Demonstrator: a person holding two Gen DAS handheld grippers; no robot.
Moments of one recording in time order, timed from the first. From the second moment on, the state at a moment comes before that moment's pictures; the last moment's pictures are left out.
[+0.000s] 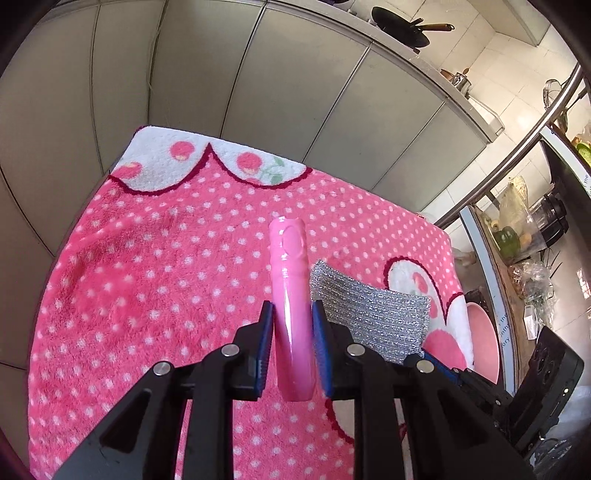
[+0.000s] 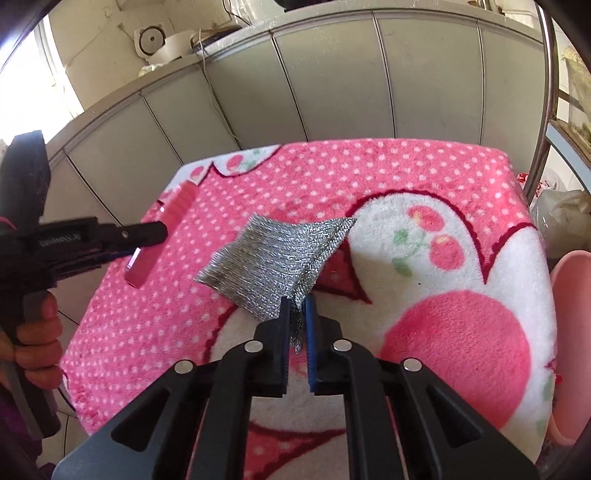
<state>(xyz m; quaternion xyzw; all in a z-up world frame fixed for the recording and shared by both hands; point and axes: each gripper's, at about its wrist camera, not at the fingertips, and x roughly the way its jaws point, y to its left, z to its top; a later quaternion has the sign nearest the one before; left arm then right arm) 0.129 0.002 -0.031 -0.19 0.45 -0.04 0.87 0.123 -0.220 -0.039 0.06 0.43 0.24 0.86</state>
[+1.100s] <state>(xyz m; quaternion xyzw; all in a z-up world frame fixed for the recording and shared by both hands) 0.040 -0.069 0.001 -0.06 0.40 -0.08 0.91 0.028 -0.282 0.051 0.09 0.33 0.21 0.91</state>
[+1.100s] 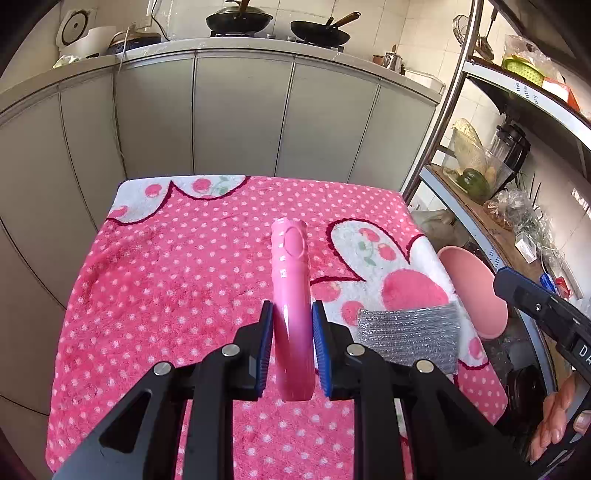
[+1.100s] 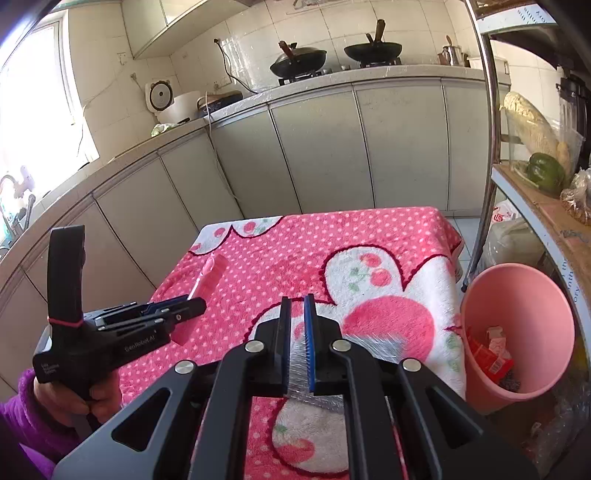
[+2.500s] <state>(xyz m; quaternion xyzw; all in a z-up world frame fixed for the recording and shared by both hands) 0.038 -0.102 -0.032 -0.04 0.44 -0.11 0.89 0.039 -0.312 -0.049 0.05 0.44 0.13 0.89</state>
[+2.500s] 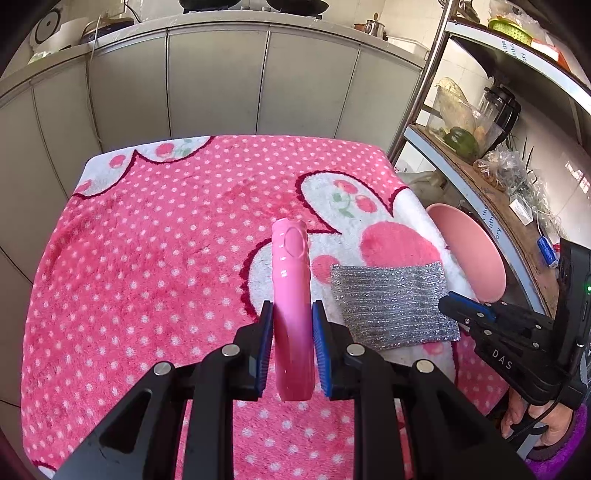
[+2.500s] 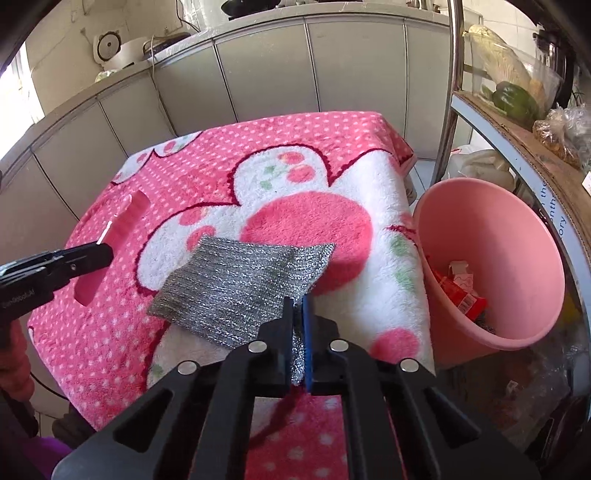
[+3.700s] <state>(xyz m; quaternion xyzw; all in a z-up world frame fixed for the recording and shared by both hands) 0.028 -0.099 -0.020 -0.05 0.43 -0.11 0.90 0.013 -0.310 0.051 0.09 0.33 0.18 0.92</state>
